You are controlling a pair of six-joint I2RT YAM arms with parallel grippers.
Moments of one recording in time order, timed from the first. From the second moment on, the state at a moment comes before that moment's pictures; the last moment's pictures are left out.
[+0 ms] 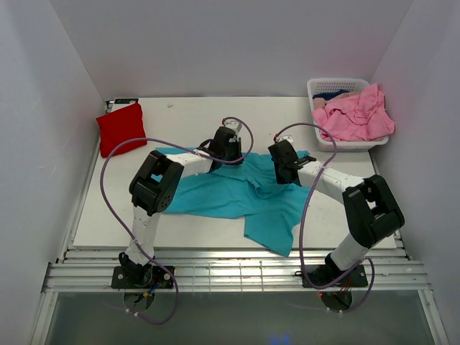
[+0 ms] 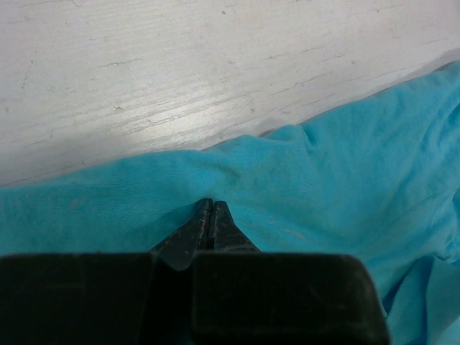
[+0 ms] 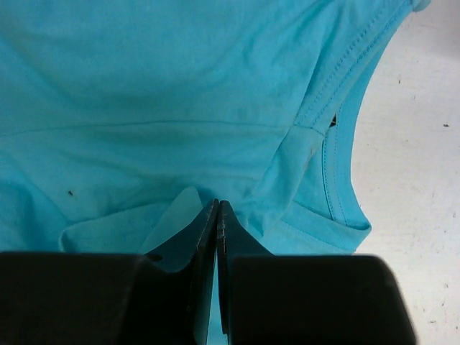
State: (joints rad) left arm -0.60 2.13 1.38 0.10 0.05 -0.43; right arm 0.55 1.60 0.97 -0.37 0.37 0.26
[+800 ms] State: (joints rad) left arm -0.60 2.13 1.38 0.10 0.04 -0.43; right arm 0.53 1.71 0.99 -0.29 0.34 0.25
